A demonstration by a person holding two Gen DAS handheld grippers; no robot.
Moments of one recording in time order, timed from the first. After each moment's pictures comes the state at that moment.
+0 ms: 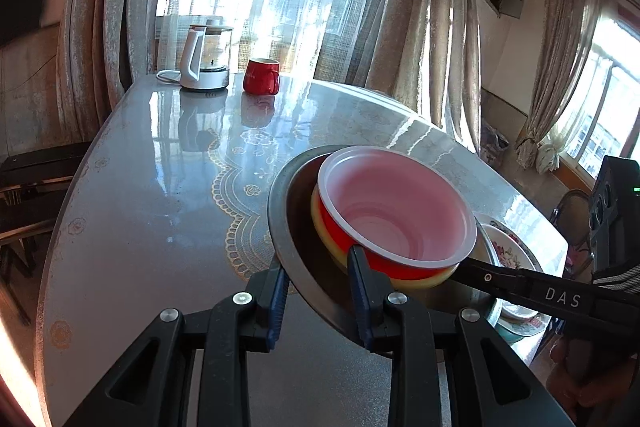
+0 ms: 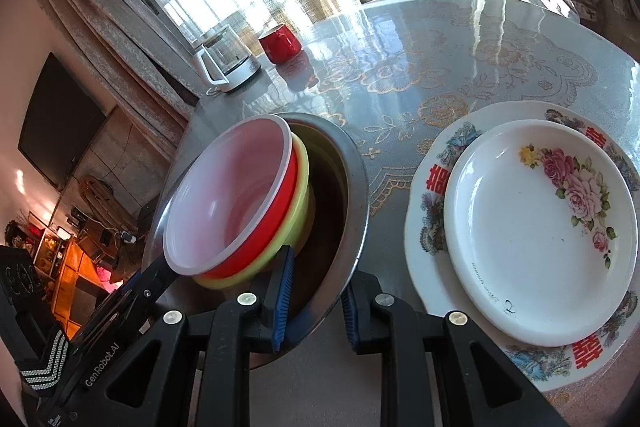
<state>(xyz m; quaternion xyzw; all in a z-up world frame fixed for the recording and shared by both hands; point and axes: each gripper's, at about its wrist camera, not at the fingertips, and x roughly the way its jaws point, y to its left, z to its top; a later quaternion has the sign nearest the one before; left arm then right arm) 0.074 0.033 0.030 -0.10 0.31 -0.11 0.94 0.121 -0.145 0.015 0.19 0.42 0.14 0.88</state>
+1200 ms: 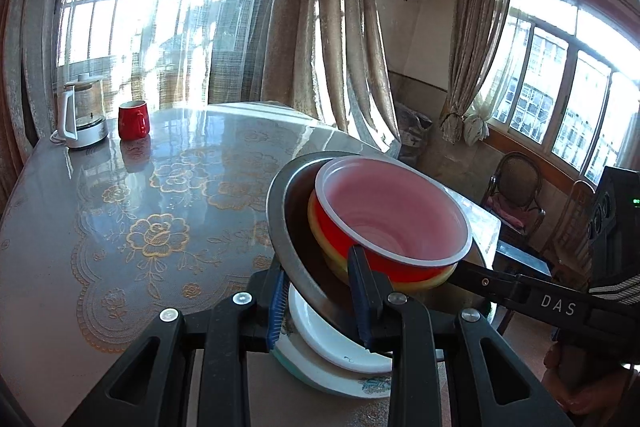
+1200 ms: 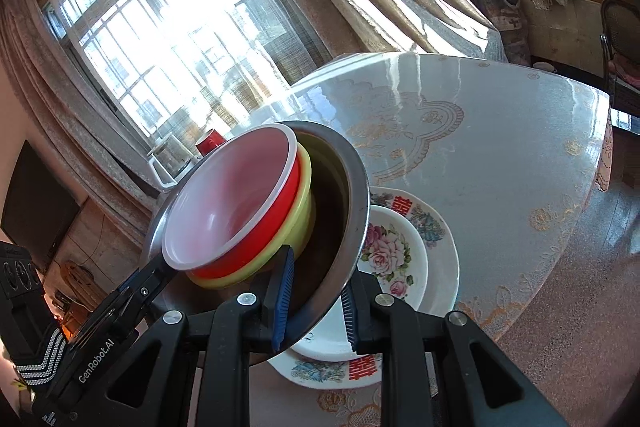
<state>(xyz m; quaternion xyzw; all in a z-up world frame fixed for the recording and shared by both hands) 0.092 -0.113 0.077 -0.04 0.28 -0.25 0.93 0.058 -0.285 0.059 0.25 0.32 0.03 0.91</state>
